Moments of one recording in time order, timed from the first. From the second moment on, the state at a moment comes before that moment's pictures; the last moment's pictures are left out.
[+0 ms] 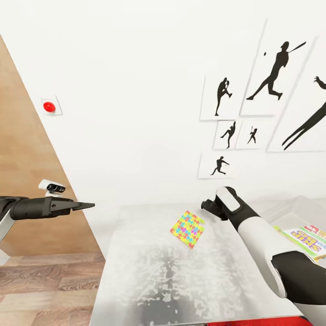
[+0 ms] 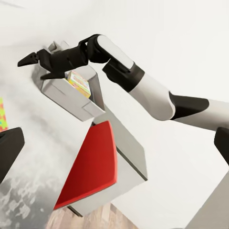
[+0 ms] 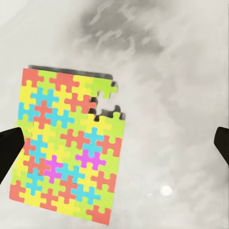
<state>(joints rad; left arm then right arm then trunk) -0.71 0.63 -0.10 -1.23 0.57 1.04 -1.57 -1.08 -0.04 0.24 -0.53 -1.10 0.69 -0.77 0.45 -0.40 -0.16</state>
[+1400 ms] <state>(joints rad) -0.71 0.64 -0.10 -1.23 0.56 1.04 -1.57 -1.09 -0.03 0.27 -0.54 -1.04 0.69 -0.63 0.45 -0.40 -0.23</state>
